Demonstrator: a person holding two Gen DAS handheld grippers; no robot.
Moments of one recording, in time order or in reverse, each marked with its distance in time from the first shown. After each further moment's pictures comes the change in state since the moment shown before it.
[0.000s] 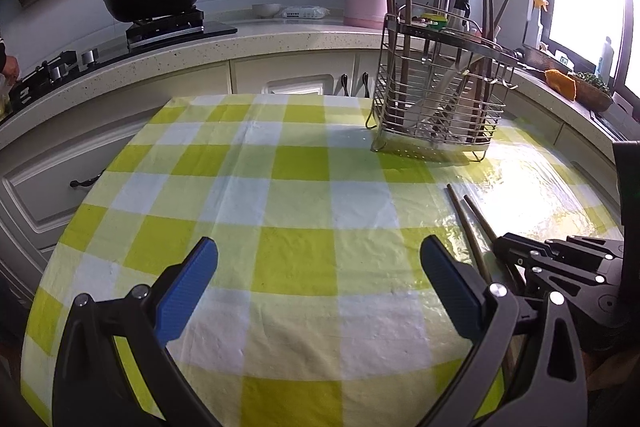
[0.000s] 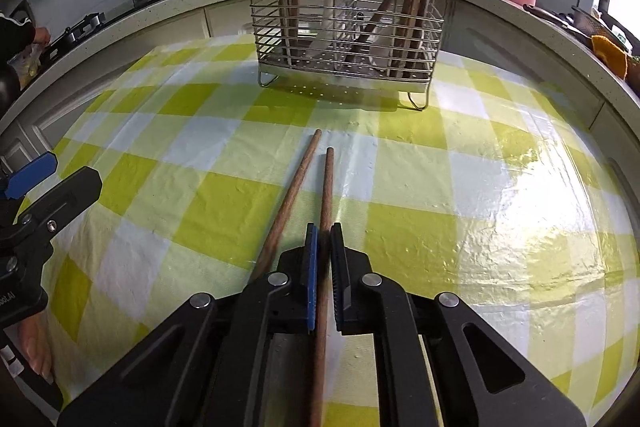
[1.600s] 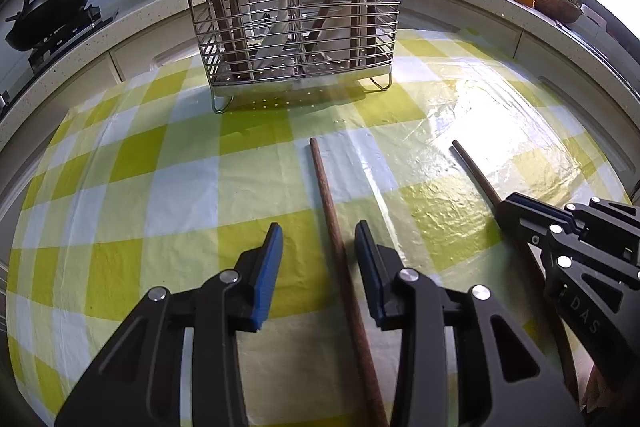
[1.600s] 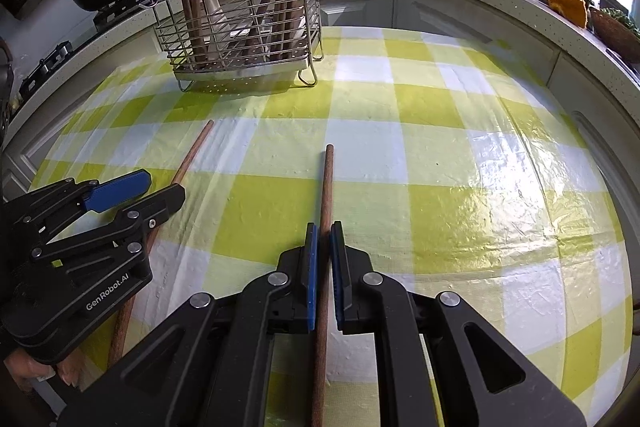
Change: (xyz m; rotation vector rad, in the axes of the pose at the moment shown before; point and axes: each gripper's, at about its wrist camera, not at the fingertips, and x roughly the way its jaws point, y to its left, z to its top) left arm 0.068 -0.122 0.001 0.217 0.218 -0.096; right arm -0.016 -0.078 -0.017 0.108 0.028 -0.026
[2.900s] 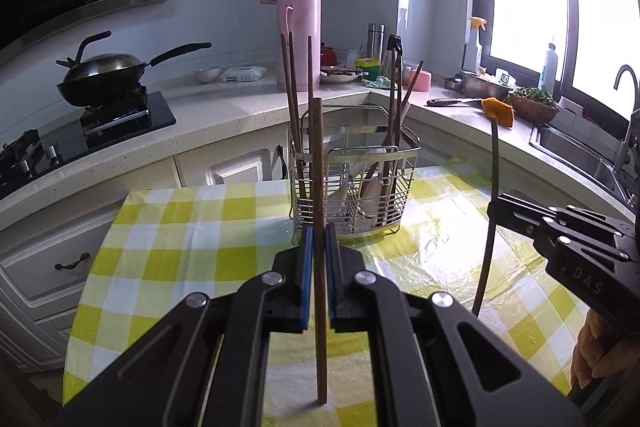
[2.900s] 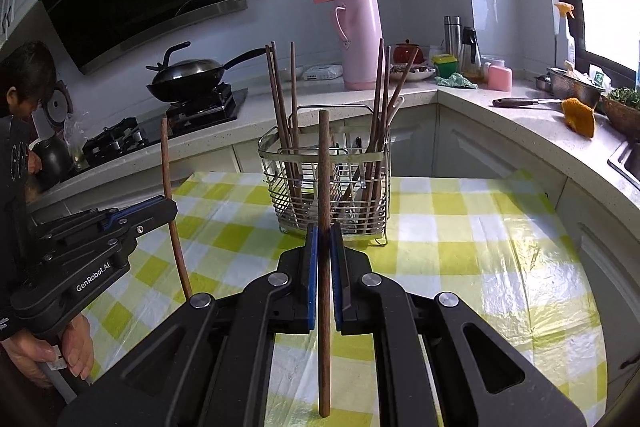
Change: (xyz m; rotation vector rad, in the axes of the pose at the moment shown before) left arm -0.165 0.062 0.037 -0.066 -0.358 -0.012; right arm -0.130 0.042 0.054 -0.048 -0.370 0.155
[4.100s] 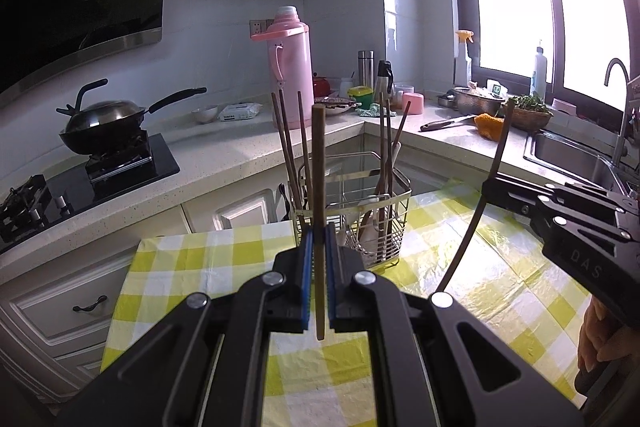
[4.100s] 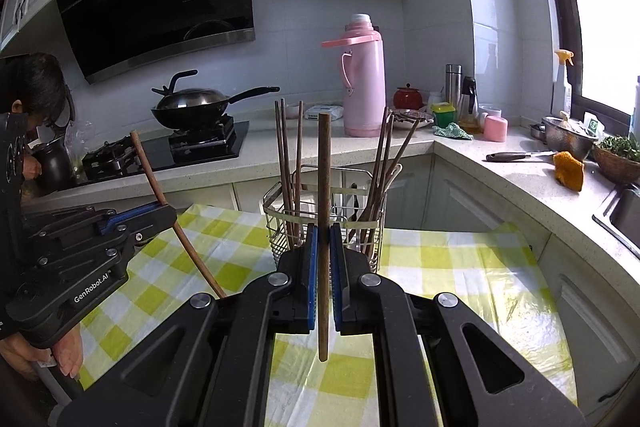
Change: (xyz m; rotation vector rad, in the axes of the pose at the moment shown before) left arm -0.023 -0.008 0.039 0.082 -0.083 0.006; right arm -0.024 0.008 0.038 -0.069 -0.117 -0.030
